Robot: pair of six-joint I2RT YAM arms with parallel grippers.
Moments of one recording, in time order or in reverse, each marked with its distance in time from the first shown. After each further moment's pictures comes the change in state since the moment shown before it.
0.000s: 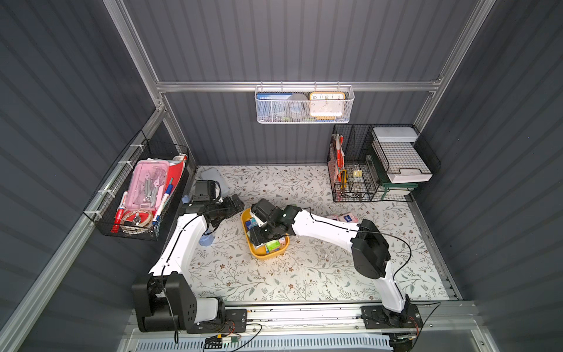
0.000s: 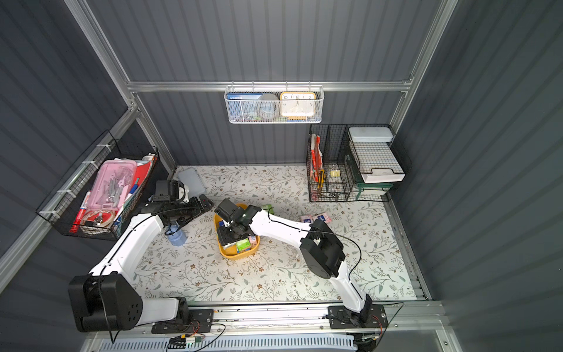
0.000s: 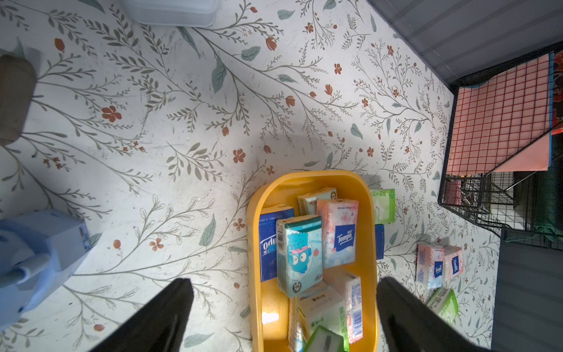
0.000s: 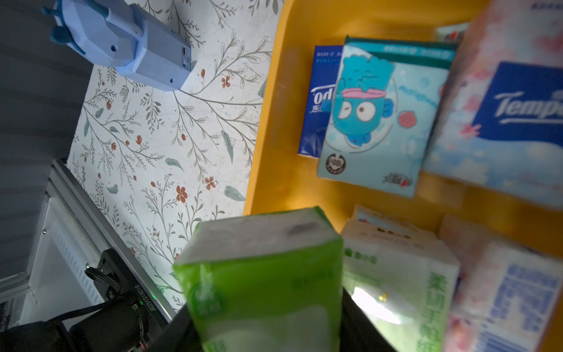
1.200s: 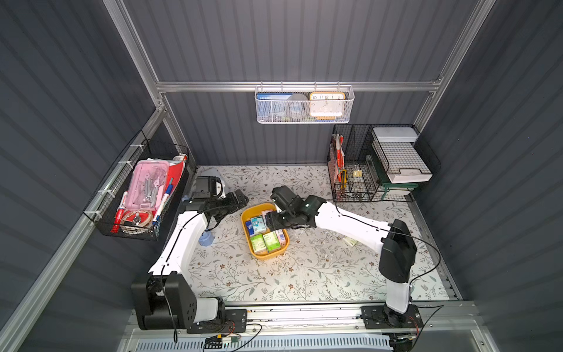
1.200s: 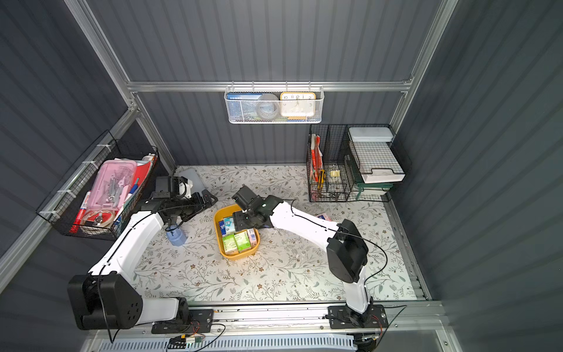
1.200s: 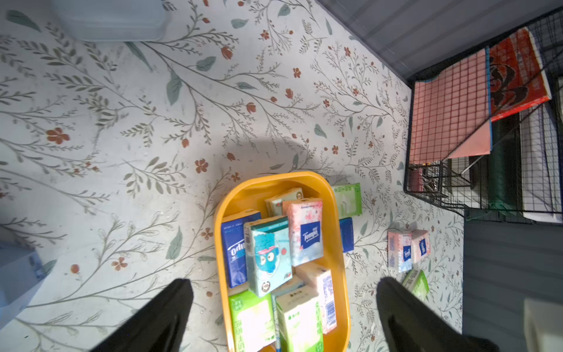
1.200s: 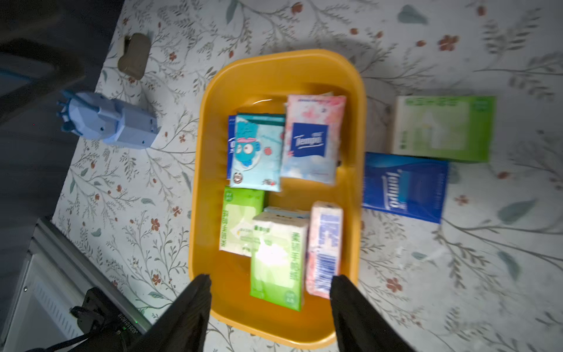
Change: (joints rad) left arm -0.050 0.020 0.060 0.014 0.078 0.016; right arm -0.130 -0.257 -0.171 -0.037 0.170 0.034
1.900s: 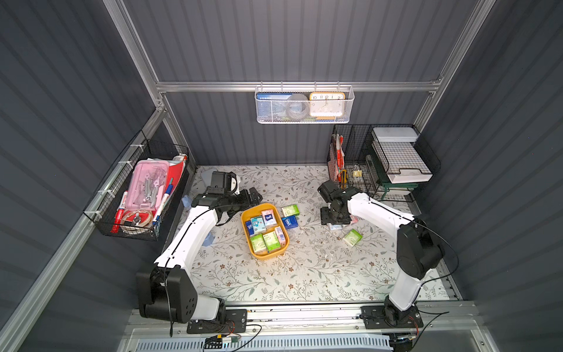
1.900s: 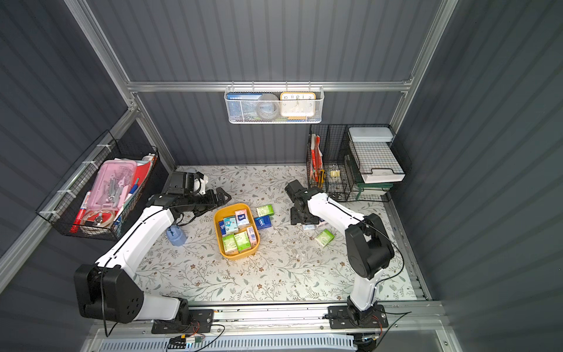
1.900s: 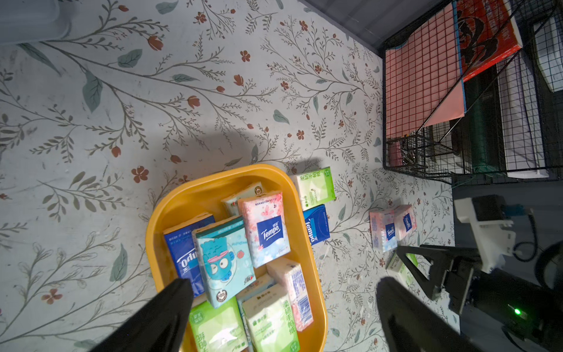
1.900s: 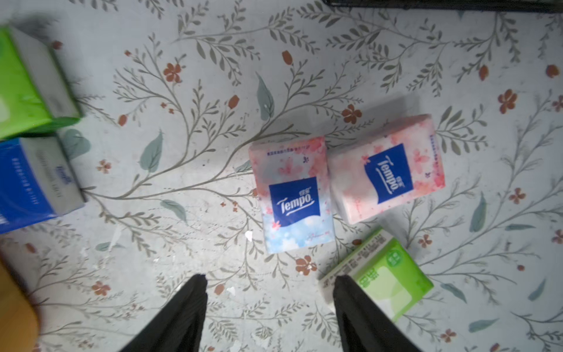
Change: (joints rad) left arm -0.120 0.049 0.054 0.020 -0.006 -0.005; right arm -0.375 -0.061 -0.277 -0.195 0.180 -0.103
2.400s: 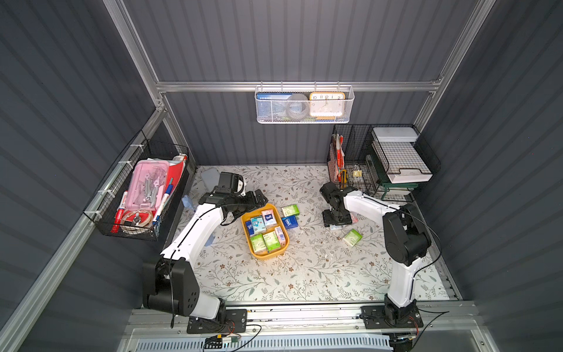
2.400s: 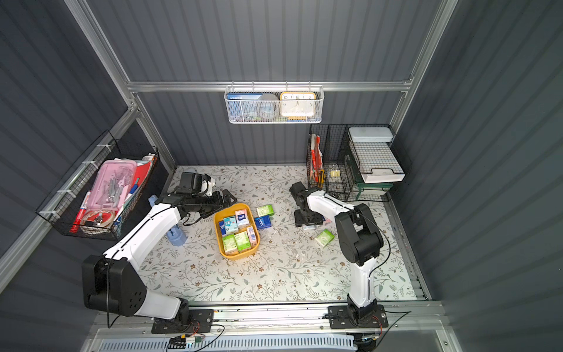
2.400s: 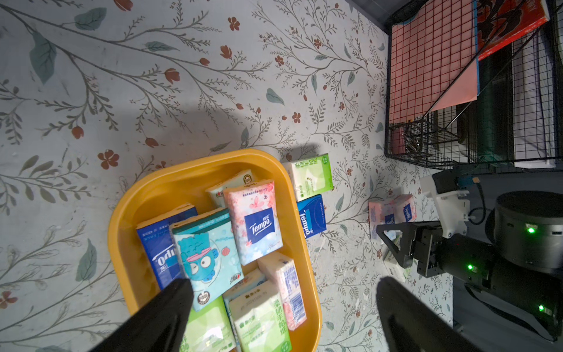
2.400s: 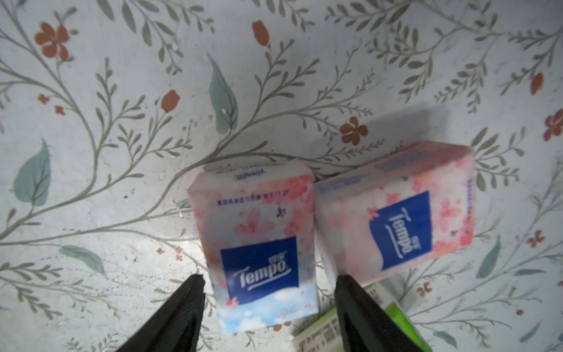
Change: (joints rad) left arm -0.047 0.054 0.000 0.007 0.005 -0.038; right arm -0.074 0.119 0.016 0.028 -0.021 -0.114
